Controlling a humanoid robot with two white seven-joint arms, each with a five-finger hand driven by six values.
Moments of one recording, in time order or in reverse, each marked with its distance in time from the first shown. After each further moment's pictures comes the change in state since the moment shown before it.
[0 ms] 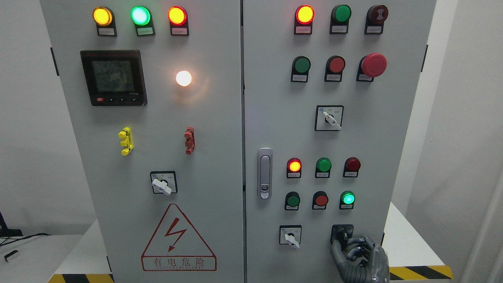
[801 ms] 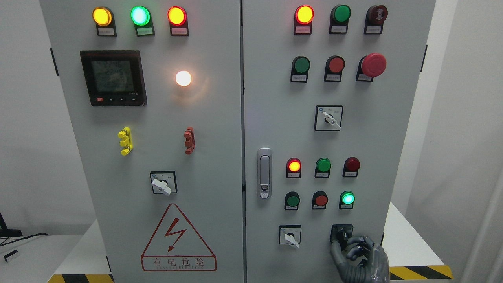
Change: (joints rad) left arm 0.000 0.000 0.000 0.000 0.000 0.000 0.000; right arm 0.000 -0.002 0.000 0.000 0.037 -0.004 0.002
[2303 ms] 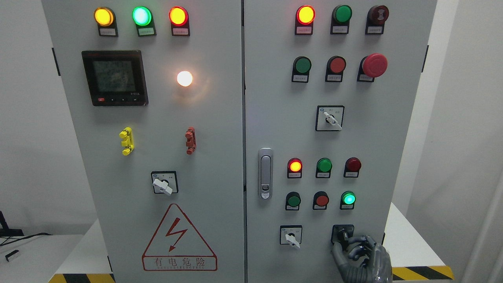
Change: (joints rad) left arm 0.000 0.000 0.000 0.000 0.000 0.000 0.000; right arm 0.008 -0.005 -0.006 0.004 0.033 -0.017 0.004
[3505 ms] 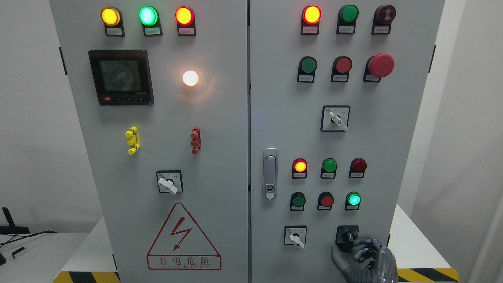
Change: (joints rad) left arm 0.000 0.000 0.000 0.000 0.000 0.000 0.000; right arm 0.005 -0.004 -0.029 0.002 -0.003 -0.001 -0.002
